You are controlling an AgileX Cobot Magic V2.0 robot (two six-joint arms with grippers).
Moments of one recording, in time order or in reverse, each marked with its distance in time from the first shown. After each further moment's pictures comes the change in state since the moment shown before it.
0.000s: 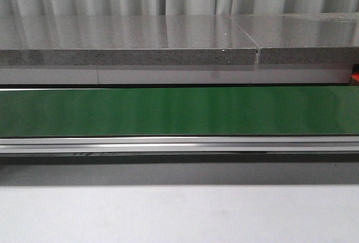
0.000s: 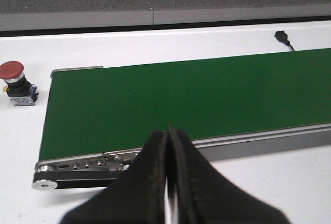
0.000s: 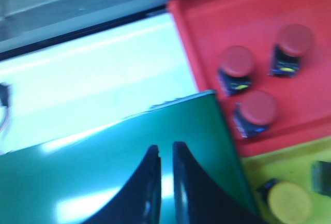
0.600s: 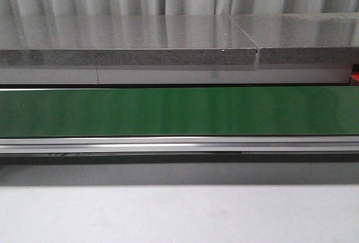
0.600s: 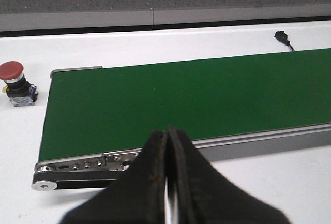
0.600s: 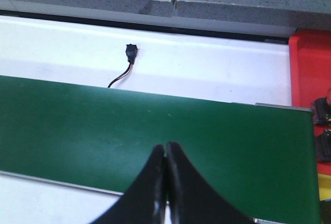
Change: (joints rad) left arm 0.000 0.000 0.000 0.000 0.000 0.000; right arm 0.315 -0.296 0.028 0.000 0.140 -0.099
